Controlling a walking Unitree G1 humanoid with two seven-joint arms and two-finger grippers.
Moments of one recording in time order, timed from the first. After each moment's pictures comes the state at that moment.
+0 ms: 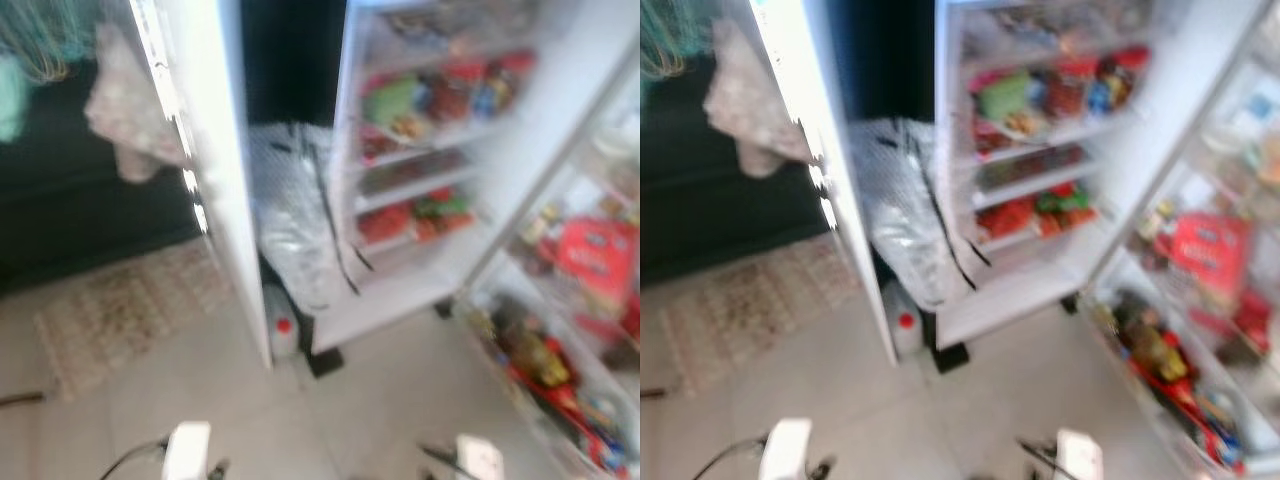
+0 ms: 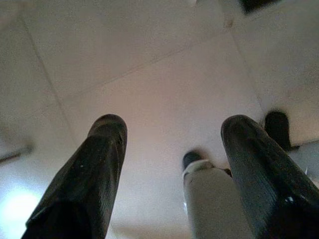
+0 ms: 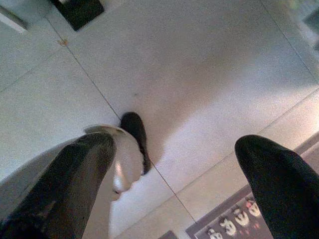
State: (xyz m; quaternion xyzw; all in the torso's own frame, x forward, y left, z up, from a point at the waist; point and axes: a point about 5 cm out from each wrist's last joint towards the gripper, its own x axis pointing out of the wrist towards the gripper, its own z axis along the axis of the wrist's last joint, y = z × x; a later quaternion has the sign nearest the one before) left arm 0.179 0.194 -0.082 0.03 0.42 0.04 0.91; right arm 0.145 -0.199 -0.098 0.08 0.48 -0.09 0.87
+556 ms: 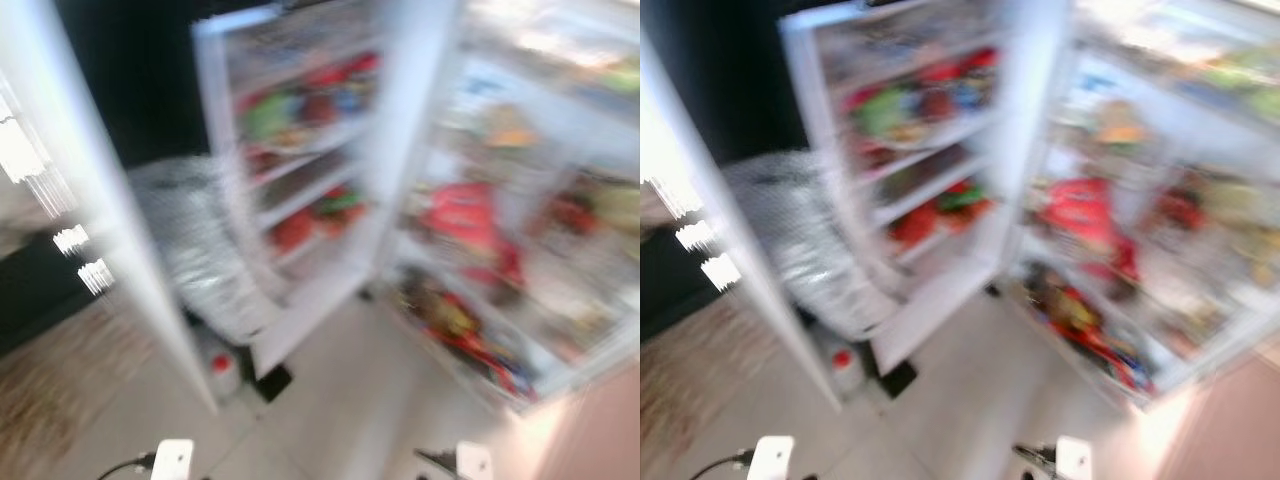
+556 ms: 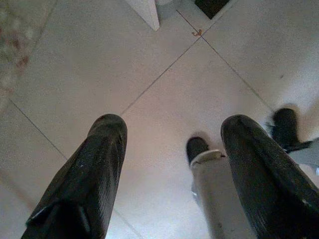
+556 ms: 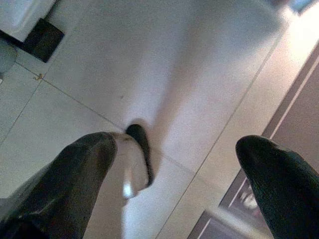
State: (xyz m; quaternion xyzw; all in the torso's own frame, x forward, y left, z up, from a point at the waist) left arm 0.160 0.214 -0.088 0.04 0.45 0.06 0.89; right arm 0.142 -0.188 -0.100 0.08 0.49 -0.08 0.87
